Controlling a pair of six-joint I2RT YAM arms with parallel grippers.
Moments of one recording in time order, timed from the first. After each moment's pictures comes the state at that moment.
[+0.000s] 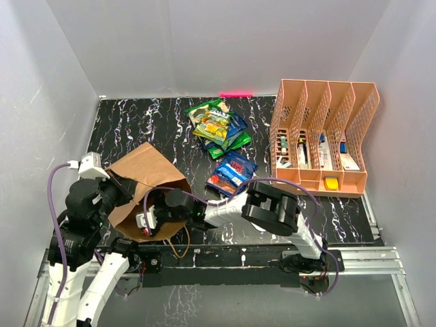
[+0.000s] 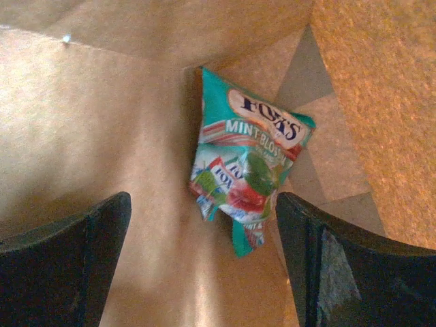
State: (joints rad) left arm -0.23 0.44 0.94 -0.90 -0.04 -0.59; right arm 1.26 2.11 1.22 0.68 -0.18 -0.88
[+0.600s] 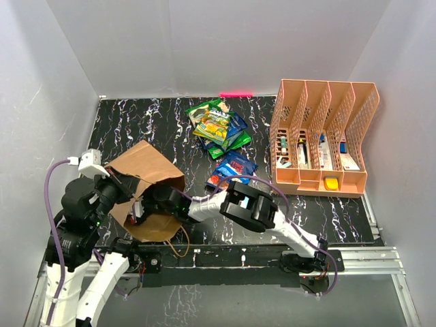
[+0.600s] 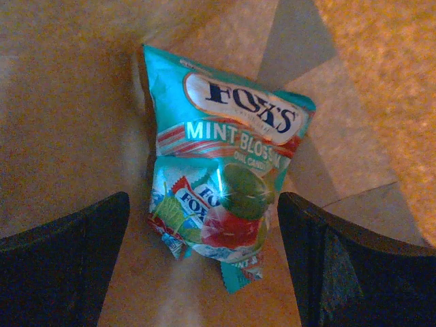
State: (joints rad) left arm -0.23 0.45 0.96 -0.86 0.02 -0.58; right arm 1.22 2.40 1.54 0.73 -0.10 -0.84
